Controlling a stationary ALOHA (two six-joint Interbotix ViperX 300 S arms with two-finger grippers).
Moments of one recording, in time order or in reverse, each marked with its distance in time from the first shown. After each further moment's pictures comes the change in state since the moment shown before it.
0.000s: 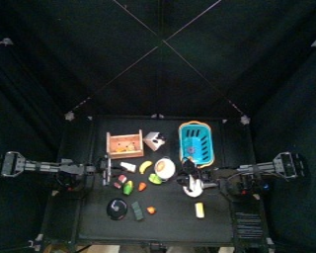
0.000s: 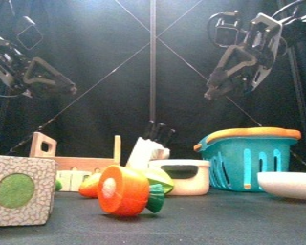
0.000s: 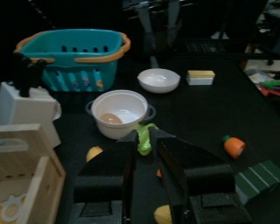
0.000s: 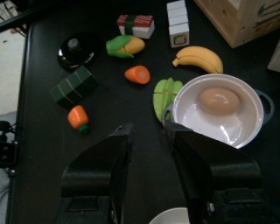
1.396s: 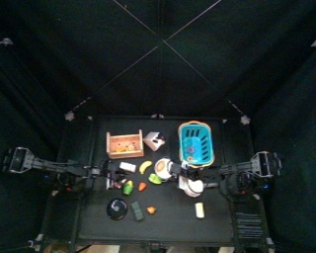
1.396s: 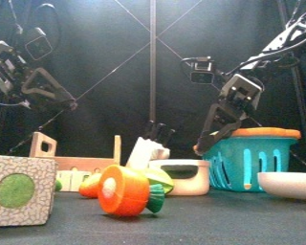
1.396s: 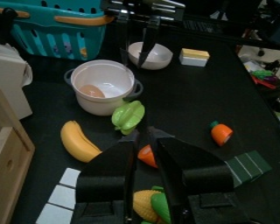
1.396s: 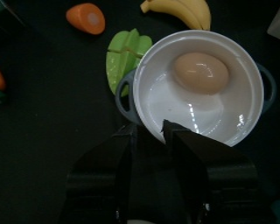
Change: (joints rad) left arm -0.087 0.149 -0.023 -0.153 -0.006 0.000; right arm -0.046 0.318 -0.074 -0.178 0.025 -0.008
